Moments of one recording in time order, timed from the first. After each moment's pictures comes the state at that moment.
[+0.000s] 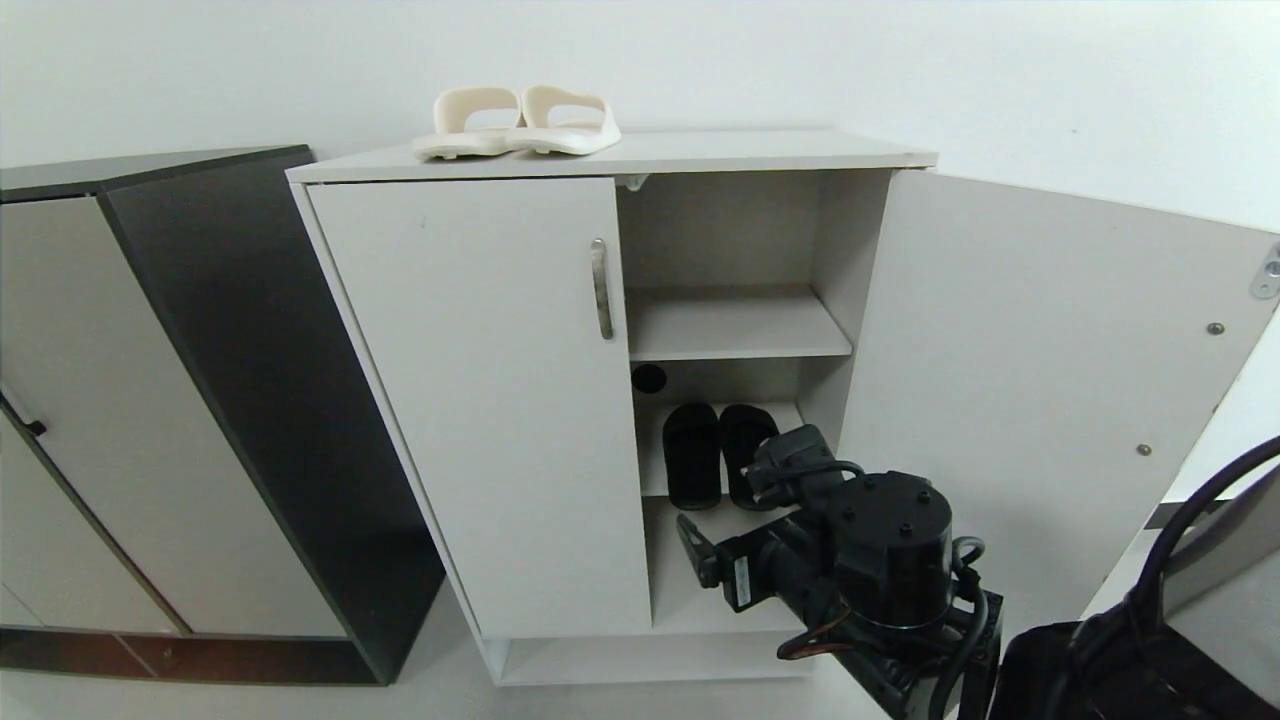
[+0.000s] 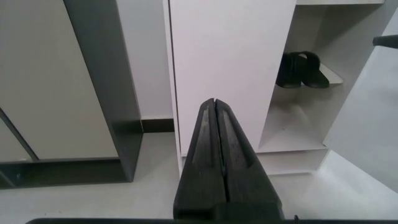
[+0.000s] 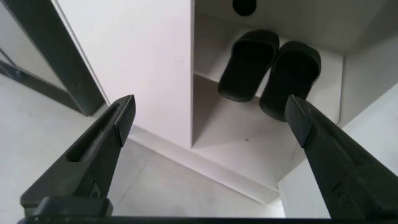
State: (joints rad) left arm 0.00 0.00 0.00 0.00 -0.01 0.00; right arm 0.90 1.98 -0.72 -1.09 -0.43 0.07
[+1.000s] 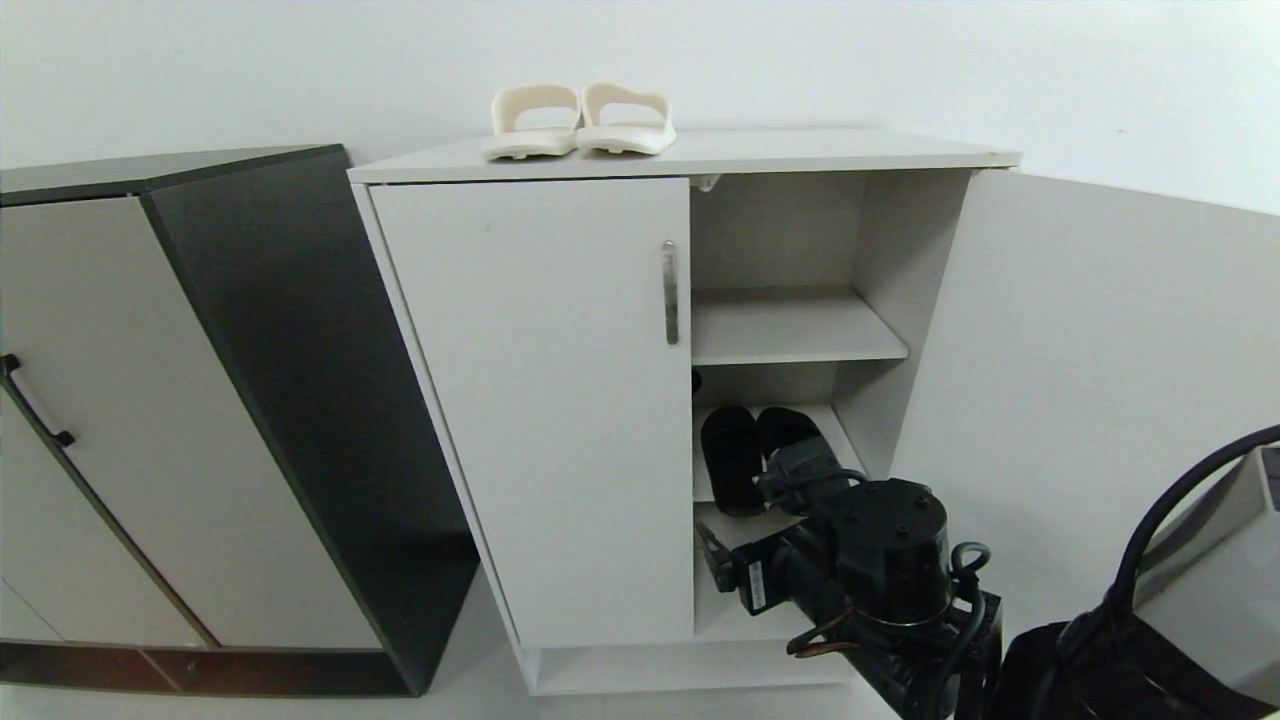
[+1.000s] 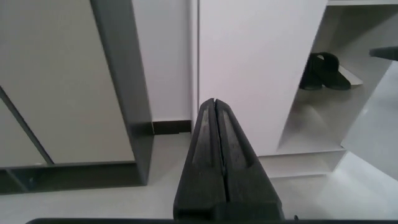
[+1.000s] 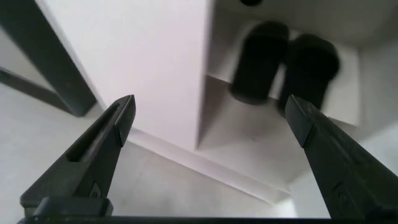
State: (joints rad) left arm 0.00 0.00 0.00 0.00 -0.01 0.00; right arm 0.87 2.01 -0.69 -1.10 -0.42 0.07
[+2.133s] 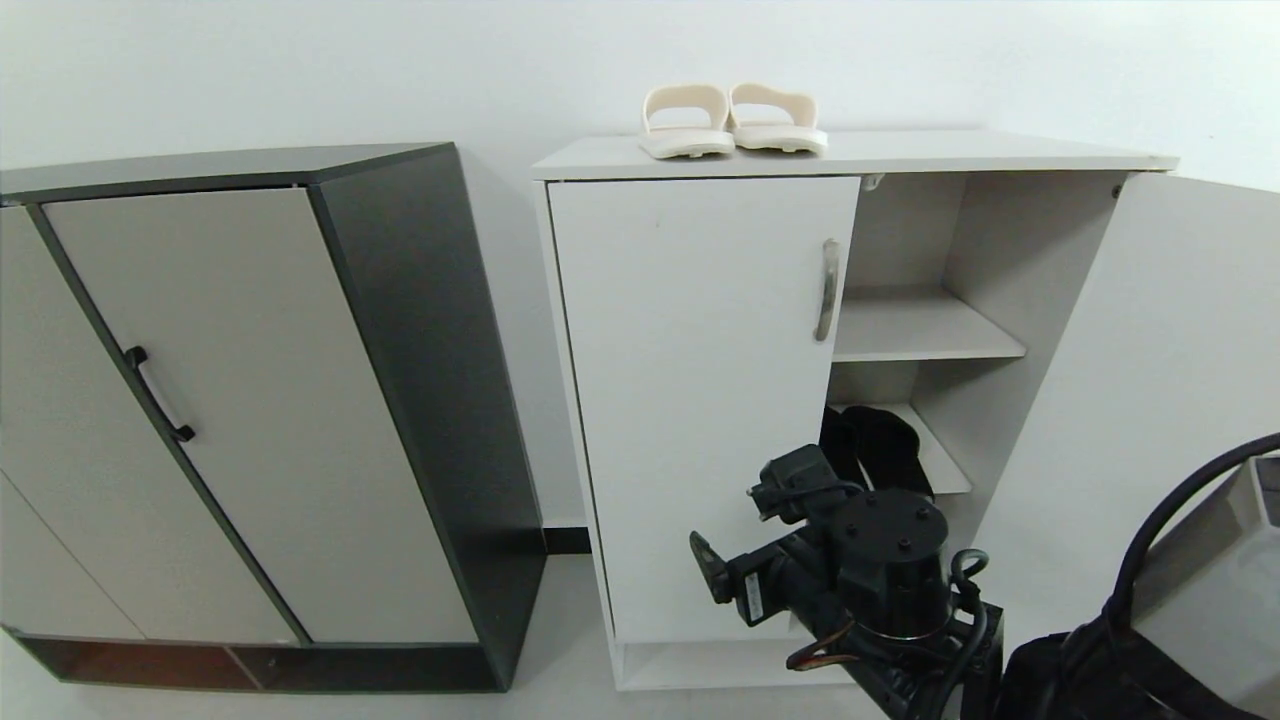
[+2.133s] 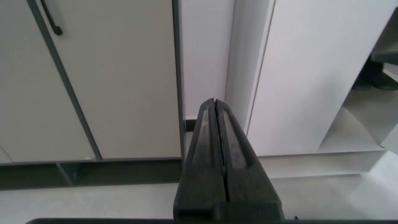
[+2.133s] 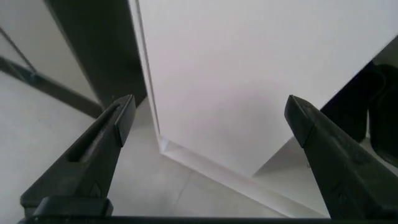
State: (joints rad) left arm 0.00 0.00 0.00 0.00 -0.01 -0.01; right arm 0.87 2.01 -0.67 -1.13 -0.42 0.04
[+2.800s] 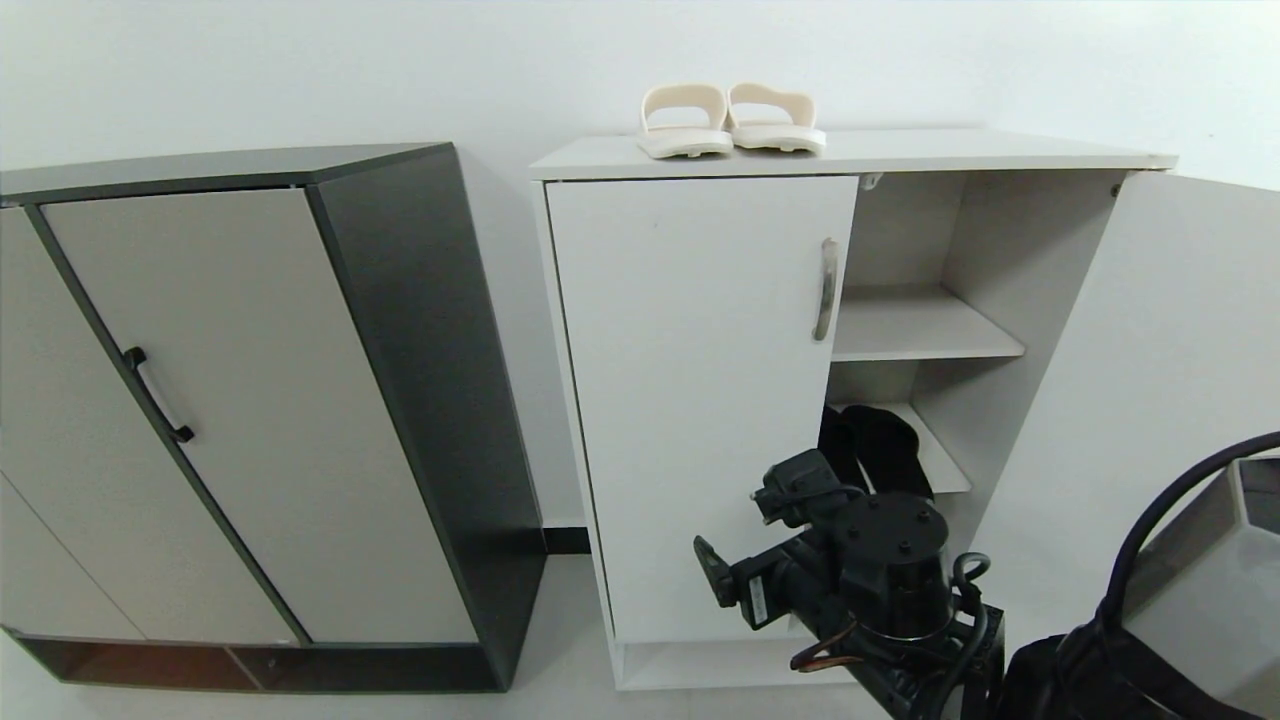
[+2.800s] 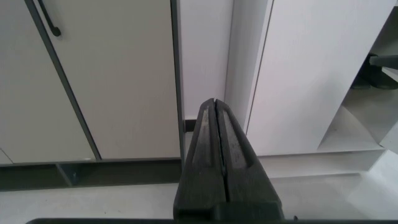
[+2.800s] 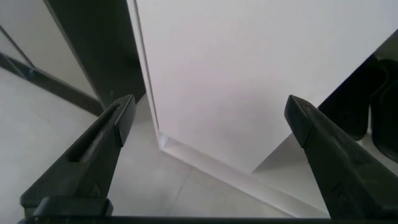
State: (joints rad) left arm 0.00 0.00 0.00 0.00 0.00 -0.01; right arm 0.87 2.02 -0.66 -1.14 -0.40 0.04
